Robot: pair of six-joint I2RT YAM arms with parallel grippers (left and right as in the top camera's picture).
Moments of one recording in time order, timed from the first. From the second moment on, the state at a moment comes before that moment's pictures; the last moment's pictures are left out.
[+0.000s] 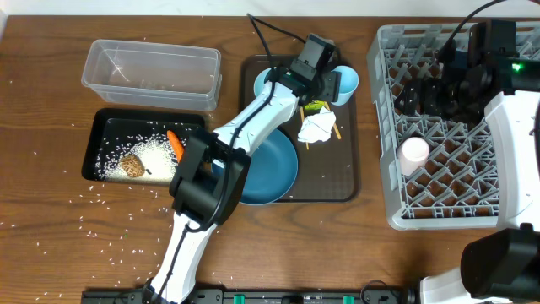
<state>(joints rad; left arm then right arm) -0.57 2.30 1.87 -0.44 0.07 -0.38 -0.09 1.69 1.65 -1.19 -0.21 0.04</state>
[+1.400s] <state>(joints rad) -0.32 2.12 1.85 -0.61 0.74 -0.26 -0.09 1.69 1.65 -0.98 -0.44 0.01</state>
